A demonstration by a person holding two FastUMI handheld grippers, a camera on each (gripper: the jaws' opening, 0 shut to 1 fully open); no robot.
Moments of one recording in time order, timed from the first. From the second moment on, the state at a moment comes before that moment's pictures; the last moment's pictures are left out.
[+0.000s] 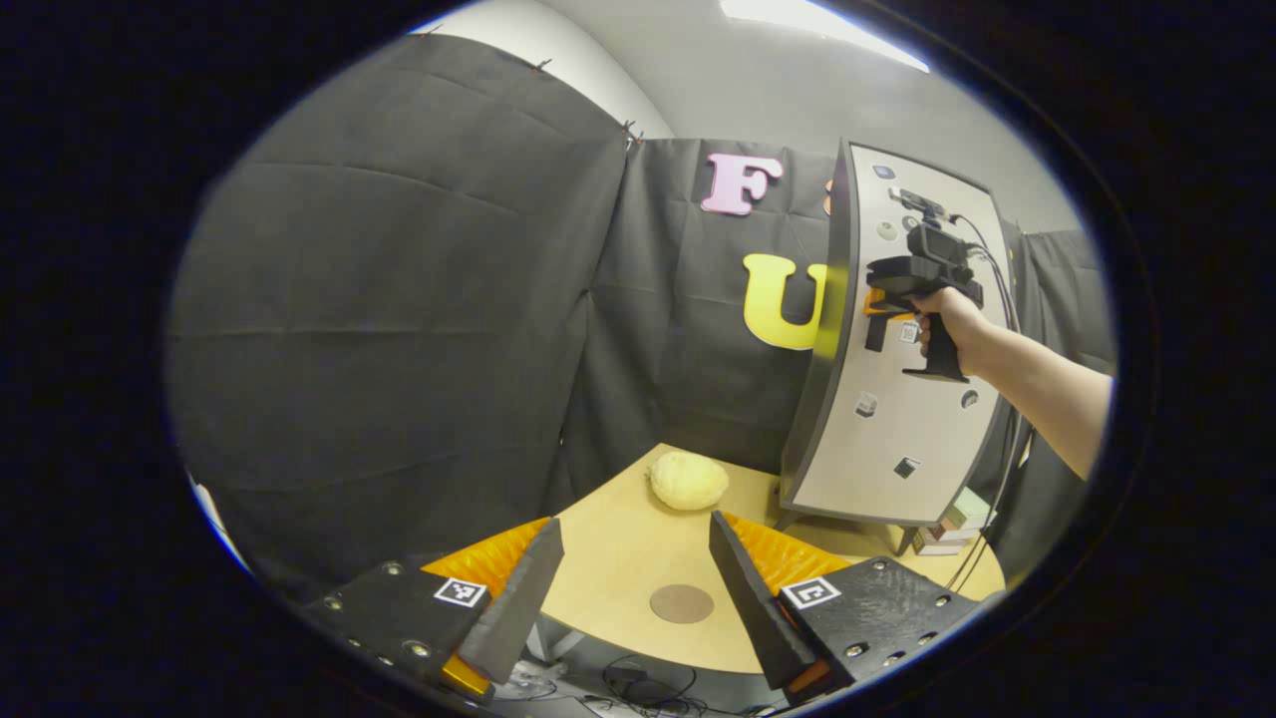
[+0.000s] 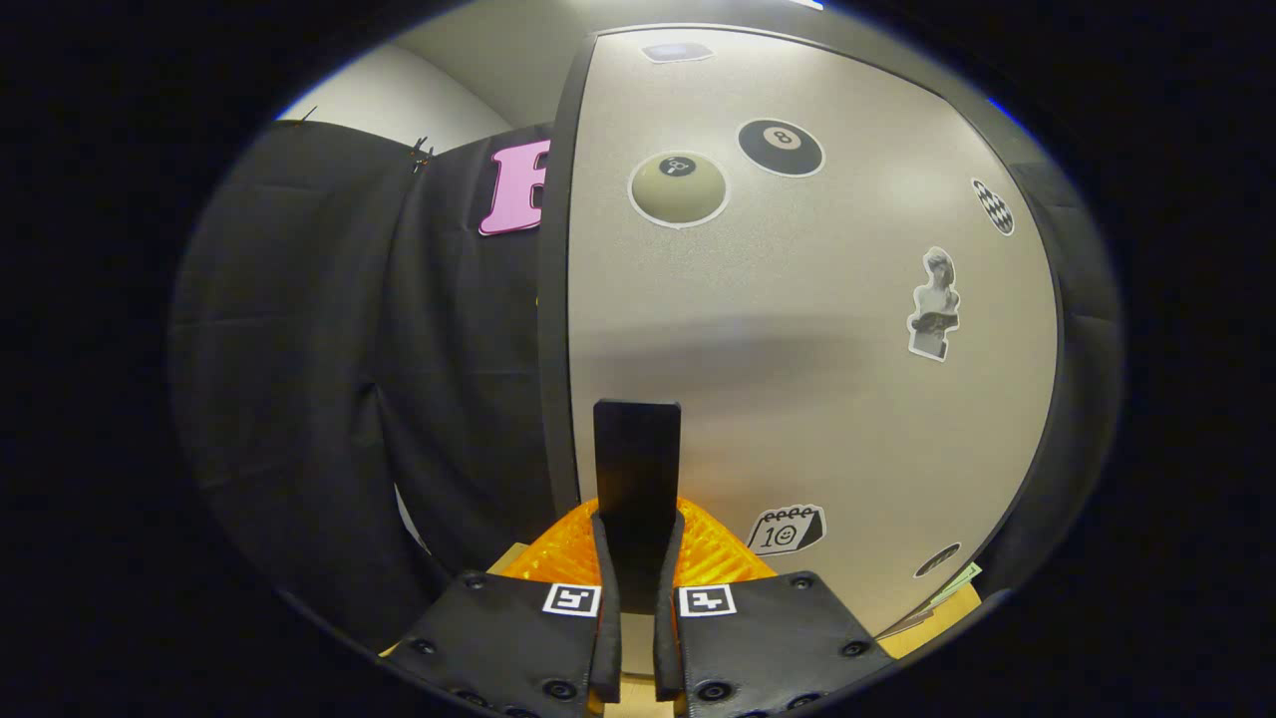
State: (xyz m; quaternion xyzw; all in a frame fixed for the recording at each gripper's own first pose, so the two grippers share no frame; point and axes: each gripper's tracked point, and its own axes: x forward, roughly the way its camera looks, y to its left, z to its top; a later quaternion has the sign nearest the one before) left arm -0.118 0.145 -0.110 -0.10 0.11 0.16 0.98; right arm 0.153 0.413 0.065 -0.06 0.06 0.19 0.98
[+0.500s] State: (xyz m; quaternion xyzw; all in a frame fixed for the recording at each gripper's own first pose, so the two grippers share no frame) left arm -0.125 0.128 -0.096 -0.12 0.09 0.13 0.98; right arm 0.095 0.396 0.069 -0.07 0.05 0.27 0.96
